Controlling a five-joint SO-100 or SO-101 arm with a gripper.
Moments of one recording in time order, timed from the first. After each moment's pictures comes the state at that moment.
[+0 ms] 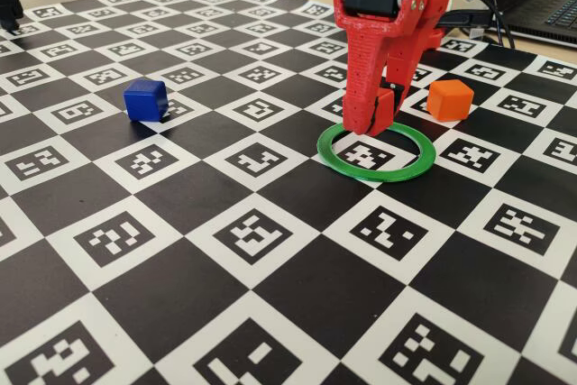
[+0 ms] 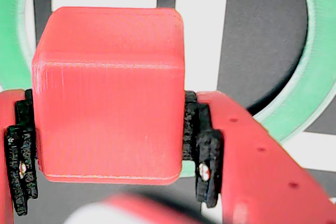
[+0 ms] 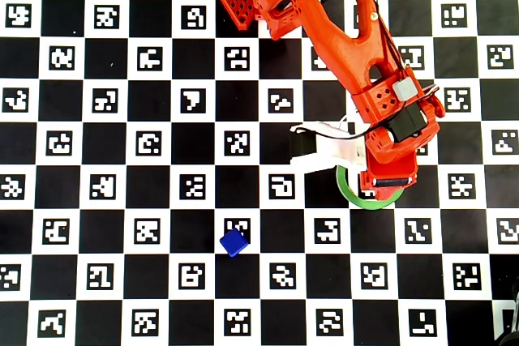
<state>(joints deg) -30.1 73.5 91.0 62.8 28.1</state>
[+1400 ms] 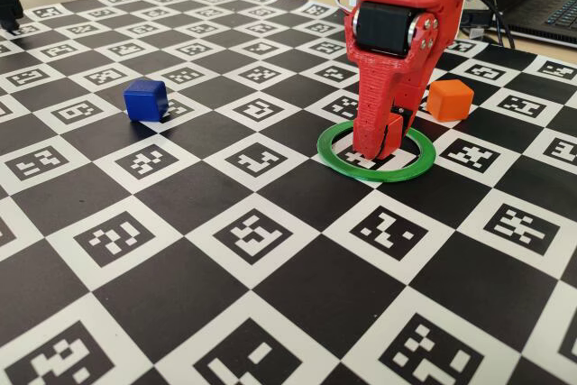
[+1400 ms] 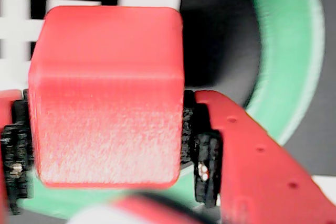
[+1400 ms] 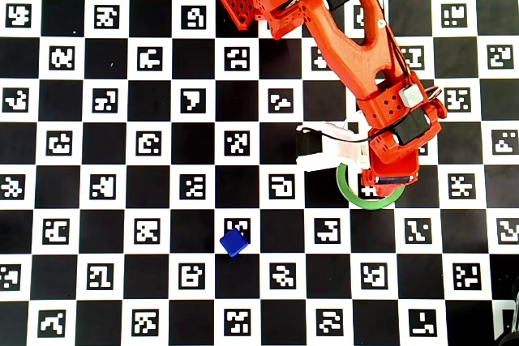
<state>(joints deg) -31.8 70.7 93.6 60.6 28.1</state>
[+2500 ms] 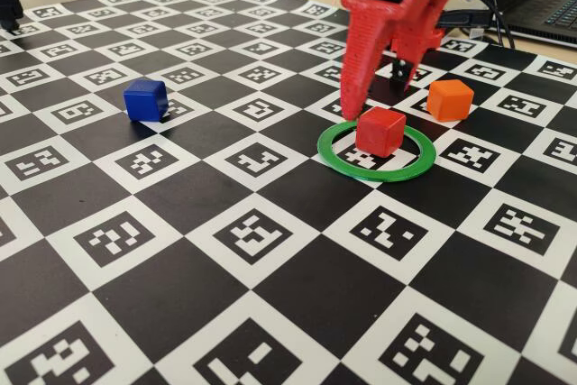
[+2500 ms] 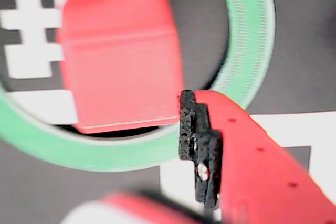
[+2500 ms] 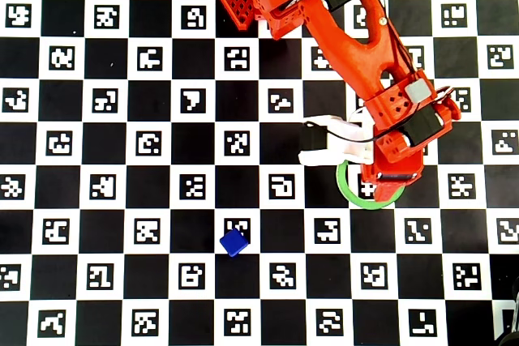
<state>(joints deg) -27.3 72.0 76.2 83.1 29.6</state>
